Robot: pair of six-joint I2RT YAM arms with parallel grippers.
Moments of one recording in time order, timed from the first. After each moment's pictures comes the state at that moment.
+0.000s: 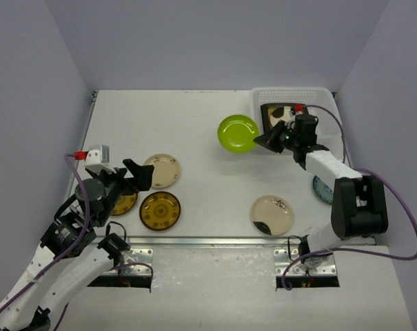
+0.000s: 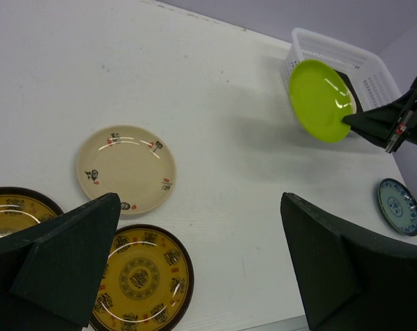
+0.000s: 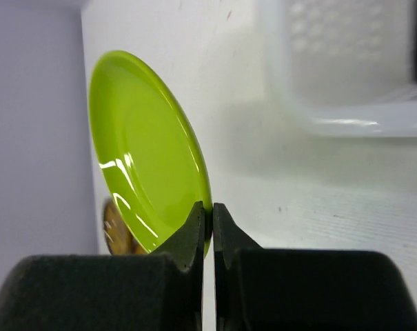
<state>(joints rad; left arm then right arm) -0.59 0.42 0.77 -0.61 -0.40 -0.52 0.10 1.54 0.86 0.11 -0.49 0.73</state>
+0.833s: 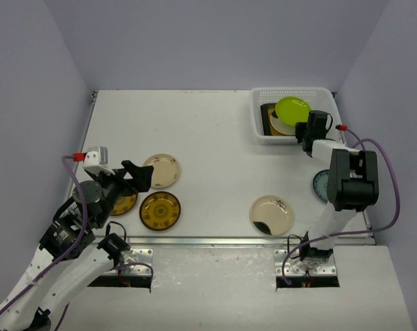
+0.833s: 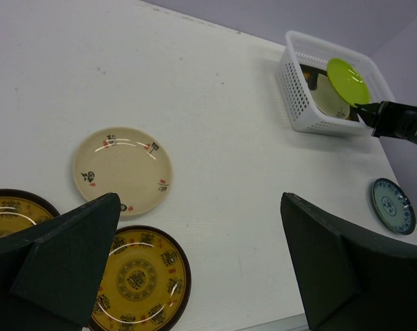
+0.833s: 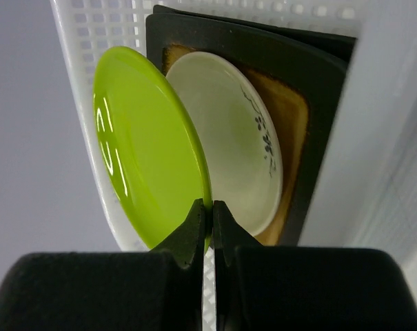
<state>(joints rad) -0.59 0.40 0.76 -0.61 -0.39 -0.52 -0.10 1.79 0.96 0.23 0.21 1.46</state>
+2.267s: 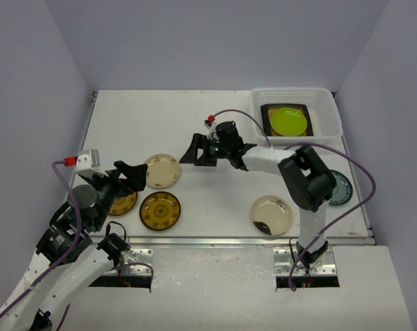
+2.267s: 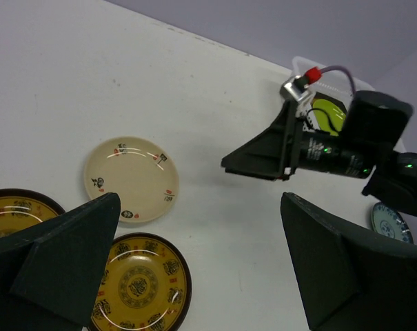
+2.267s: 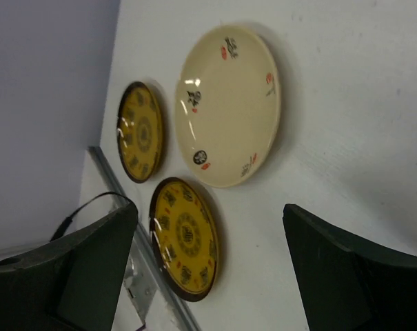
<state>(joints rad) -0.59 0.35 0.76 -0.61 -0.46 -0.54 0.59 1.90 1.14 0.27 -0.50 0.74</state>
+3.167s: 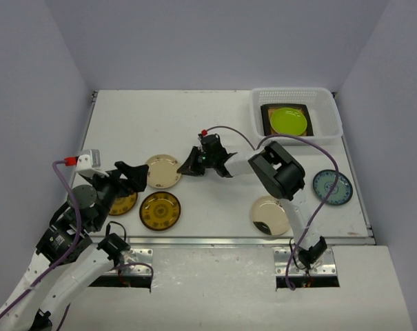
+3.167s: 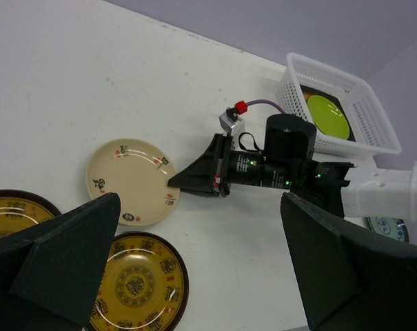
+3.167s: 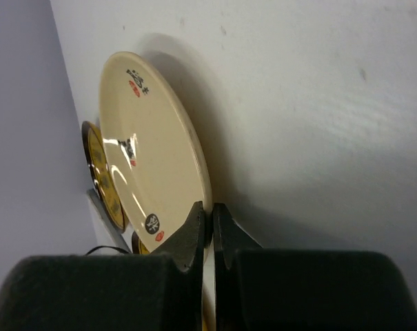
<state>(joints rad) -0.59 0.35 0.76 -0.61 -0.44 -0.54 0.69 2.28 1.28 0.41 -0.40 1.02</state>
